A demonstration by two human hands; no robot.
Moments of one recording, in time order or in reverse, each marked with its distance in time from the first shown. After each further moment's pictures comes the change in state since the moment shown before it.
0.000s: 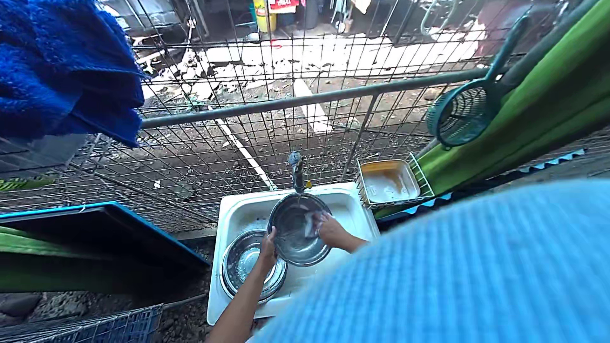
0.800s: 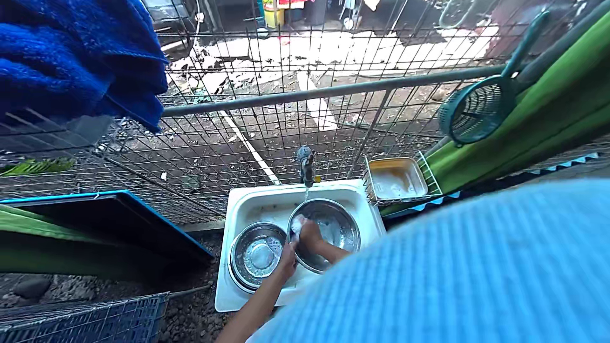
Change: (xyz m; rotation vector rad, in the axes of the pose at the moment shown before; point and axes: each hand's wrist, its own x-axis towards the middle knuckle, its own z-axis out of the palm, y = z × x) left_hand -0.042 -0.032 0.008 0.029 -0.056 -0.147; right_hand 0.039 -0.105 0.008 0.476 0.165 0.425
